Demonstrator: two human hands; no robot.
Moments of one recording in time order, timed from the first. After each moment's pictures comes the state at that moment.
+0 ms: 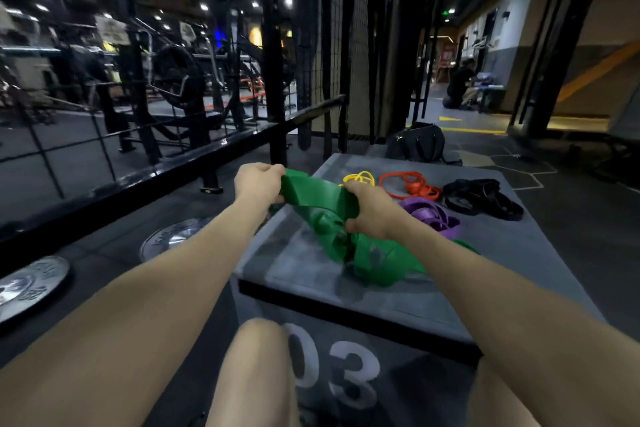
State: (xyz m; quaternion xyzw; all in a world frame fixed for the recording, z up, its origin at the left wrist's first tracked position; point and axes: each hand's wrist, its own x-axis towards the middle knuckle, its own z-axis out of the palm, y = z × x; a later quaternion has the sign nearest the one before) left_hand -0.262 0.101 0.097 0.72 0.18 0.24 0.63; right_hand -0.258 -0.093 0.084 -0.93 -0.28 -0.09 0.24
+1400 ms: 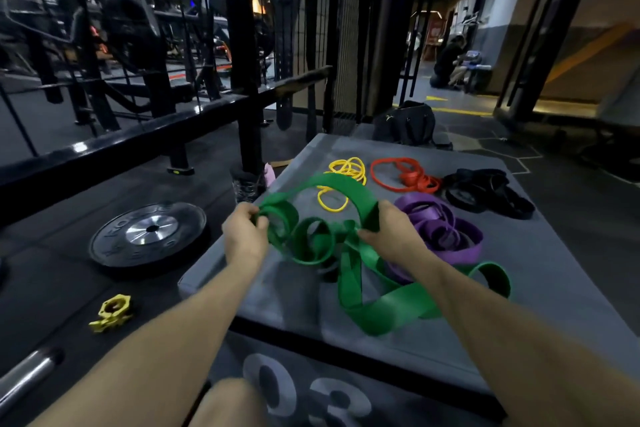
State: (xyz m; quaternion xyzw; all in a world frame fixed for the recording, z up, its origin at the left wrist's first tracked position) left_hand -0.164 0.101 -0.034 0.82 0.21 0.27 0.46; right_hand -0.150 -0.118 -0.001 -0.95 -0.07 -0.06 0.28
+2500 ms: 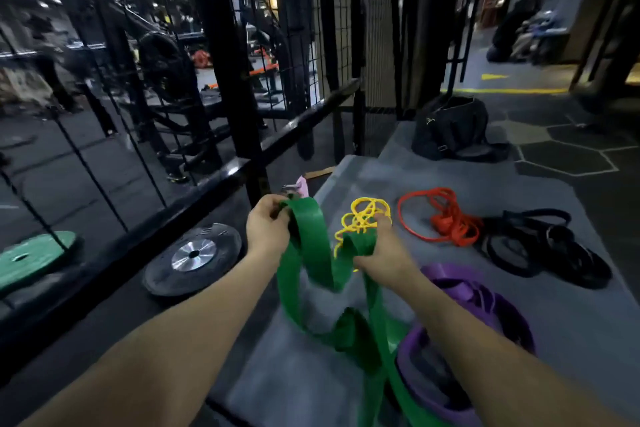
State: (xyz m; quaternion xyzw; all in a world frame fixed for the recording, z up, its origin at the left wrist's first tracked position) left_hand -0.050 0.067 0.095 0.77 0.20 0.25 0.55; right_hand -0.036 -0.113 0.067 -0.87 -0.13 0.02 0.48
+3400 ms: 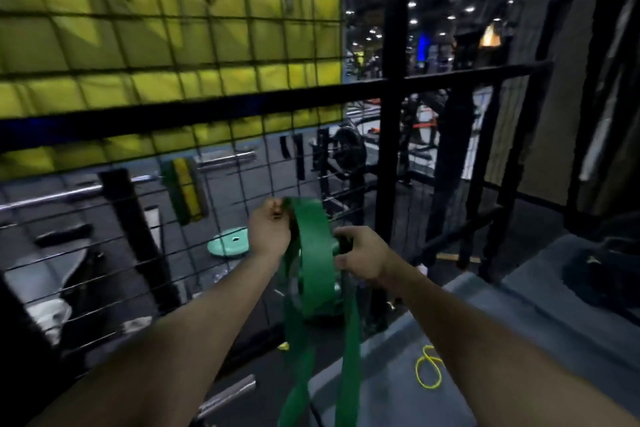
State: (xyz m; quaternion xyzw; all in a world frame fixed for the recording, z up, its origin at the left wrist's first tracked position) left_hand -0.260 0.086 0.546 0.66 0.34 0.44 0.51; right_hand -0.158 -0.045 0.542 -0.74 -0.48 0.24 0.40
